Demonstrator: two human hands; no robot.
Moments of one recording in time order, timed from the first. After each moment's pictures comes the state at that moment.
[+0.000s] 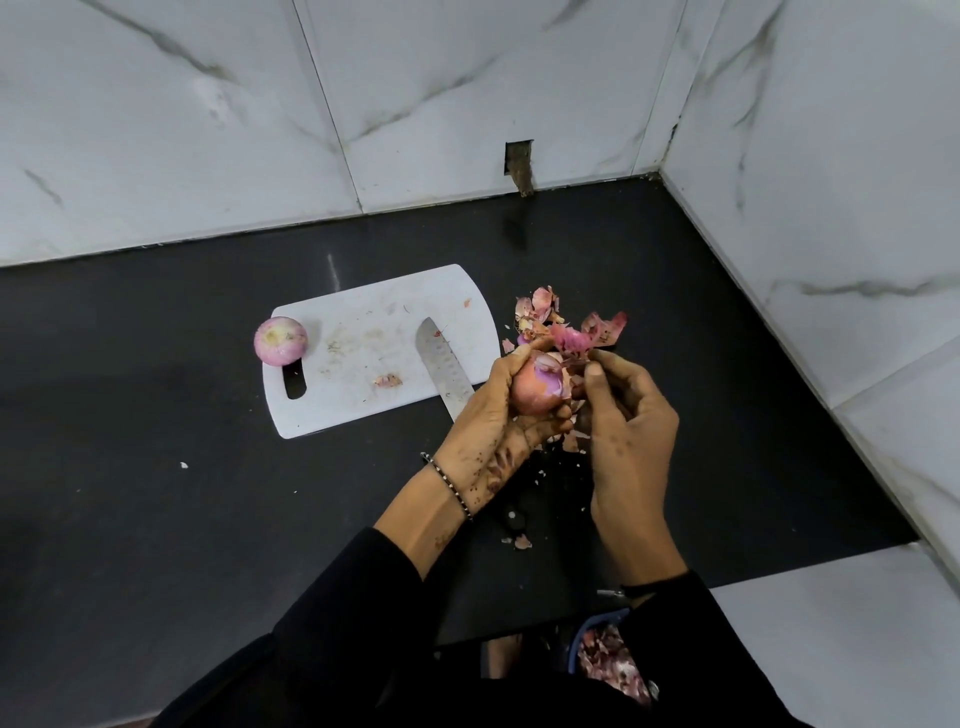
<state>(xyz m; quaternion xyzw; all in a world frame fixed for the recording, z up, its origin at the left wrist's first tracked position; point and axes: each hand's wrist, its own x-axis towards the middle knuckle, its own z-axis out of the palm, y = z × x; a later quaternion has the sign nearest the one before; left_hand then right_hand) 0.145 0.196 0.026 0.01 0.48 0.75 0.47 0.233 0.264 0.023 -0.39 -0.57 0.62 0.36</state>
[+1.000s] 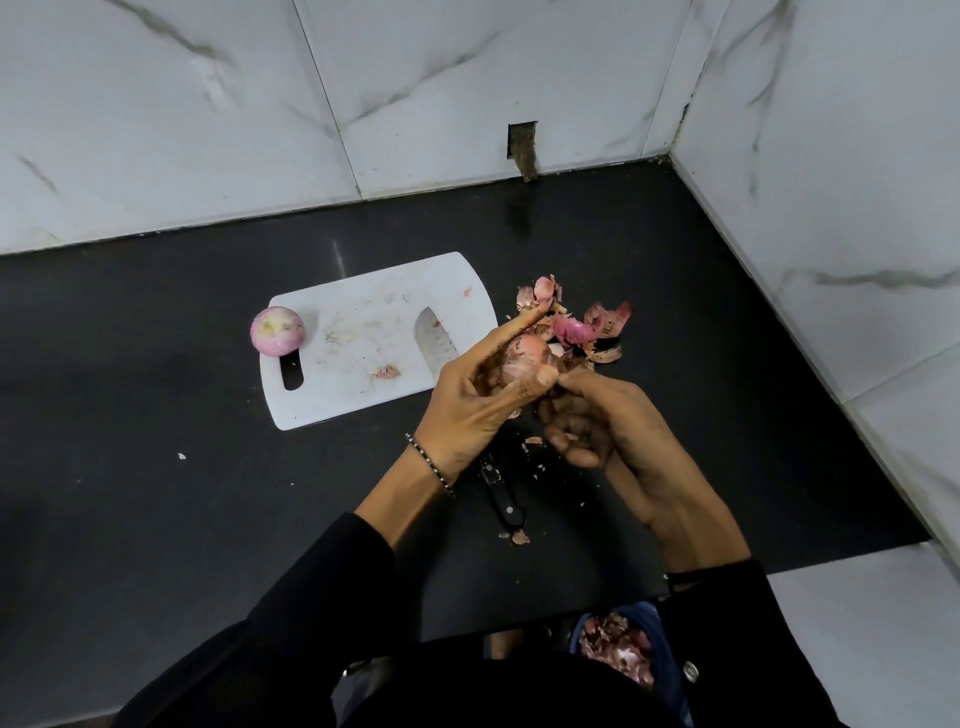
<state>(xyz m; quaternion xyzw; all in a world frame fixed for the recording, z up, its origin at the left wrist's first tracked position) 0.135 0.176 0.033 0.27 0.61 0.68 0.29 0.242 0.290 0.051 -0.30 -0.53 0.79 0.03</state>
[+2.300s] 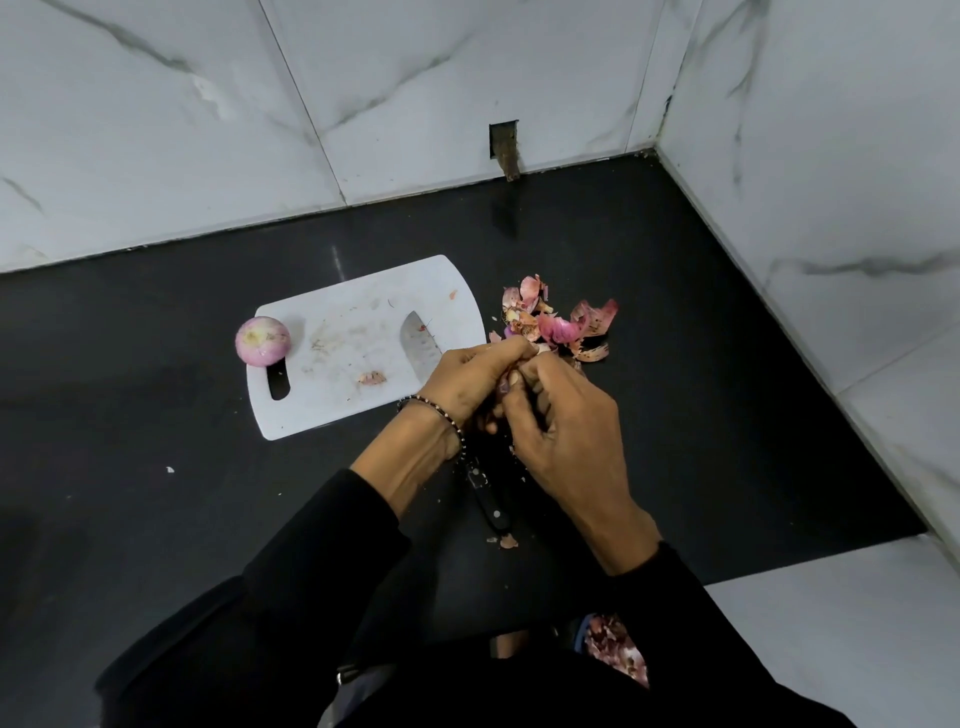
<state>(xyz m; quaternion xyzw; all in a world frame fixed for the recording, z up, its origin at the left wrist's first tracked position) 0.122 0.208 0.049 0.05 0.73 0.55 0.41 0.225 0.272 0.010 -0.16 -0.86 0.35 0.34</state>
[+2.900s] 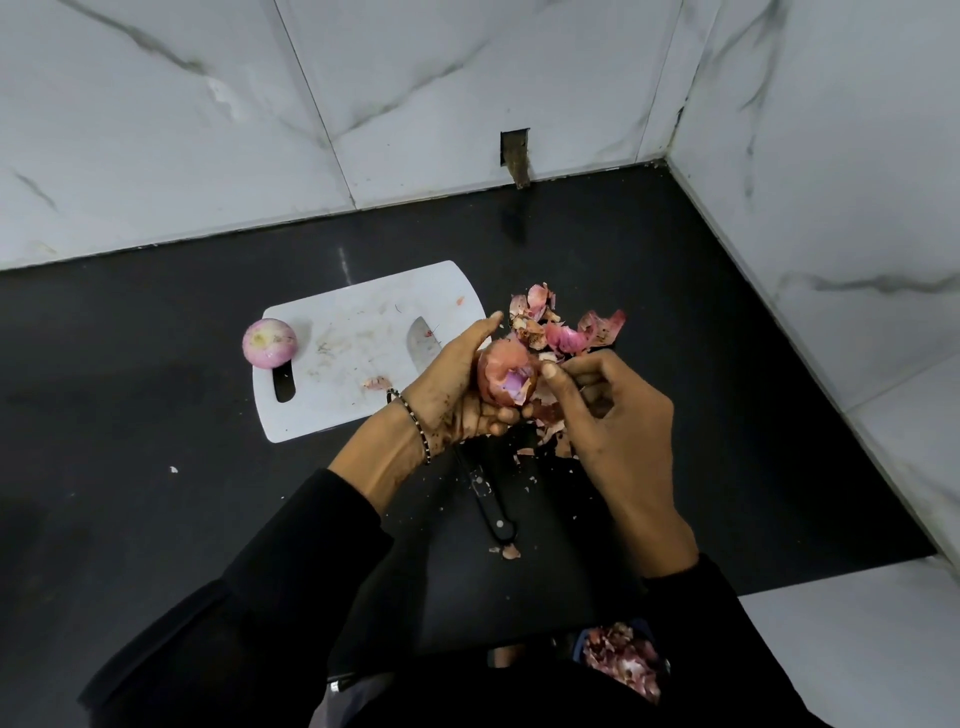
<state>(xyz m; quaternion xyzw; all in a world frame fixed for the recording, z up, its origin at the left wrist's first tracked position) 0.102 0.199 0.054 0.05 0.59 0.57 0.57 0.234 0.296 0.016 -0.27 -0.77 0.48 0.31</state>
